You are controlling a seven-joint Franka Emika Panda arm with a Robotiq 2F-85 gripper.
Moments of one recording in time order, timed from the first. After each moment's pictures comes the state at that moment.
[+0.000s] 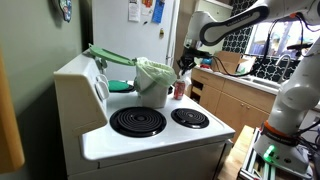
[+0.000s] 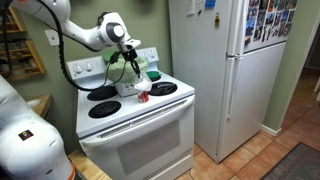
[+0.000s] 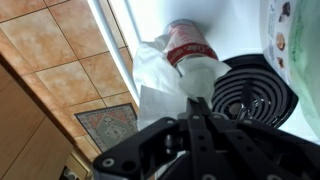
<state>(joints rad) 0.05 -0.21 0.19 -2.24 -0.22 2.23 1.07</state>
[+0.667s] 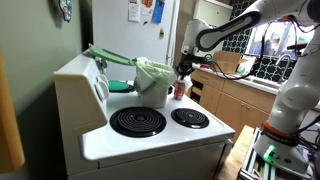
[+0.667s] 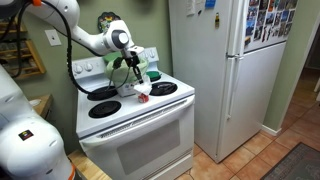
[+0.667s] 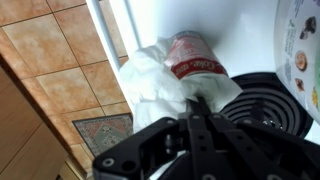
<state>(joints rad) 0.05 -0.14 0.18 -2.24 -0.20 2.25 1.02</state>
